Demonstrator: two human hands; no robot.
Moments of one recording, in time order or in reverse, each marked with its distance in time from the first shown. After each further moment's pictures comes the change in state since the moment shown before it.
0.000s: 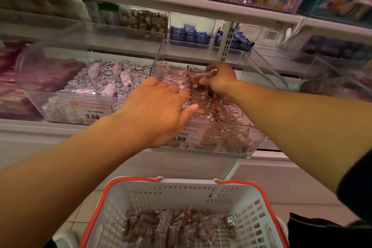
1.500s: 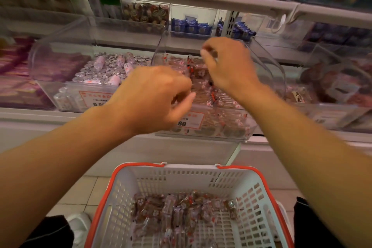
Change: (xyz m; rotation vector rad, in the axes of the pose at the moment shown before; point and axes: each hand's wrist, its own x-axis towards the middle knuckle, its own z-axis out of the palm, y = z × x) left_hand -0.025 0.003 -0.025 -0.190 0.371 0.213; right_hand -0.089 -0.031 -0.038 -0.371 0.279 -0.692
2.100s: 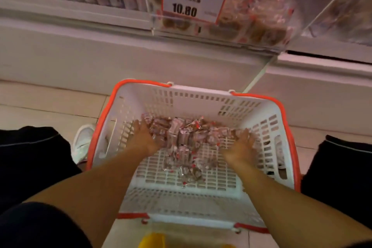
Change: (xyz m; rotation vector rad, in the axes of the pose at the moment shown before) left_hand -0.286 0.093 0.252 -0.406 -0.901 -1.430; right_hand -0.398 0.058 0.153 -0.013 -0.954 1.178
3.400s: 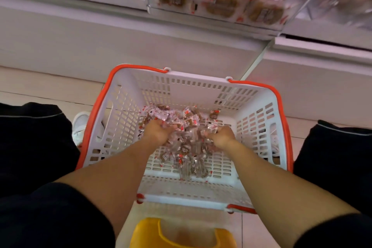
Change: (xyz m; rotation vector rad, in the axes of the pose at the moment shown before) left_hand -0.013 0.030 0.038 -0.670 -0.049 -0.033; right_hand -0.012 -0.025 0.002 0.385 -0.269 -0.066
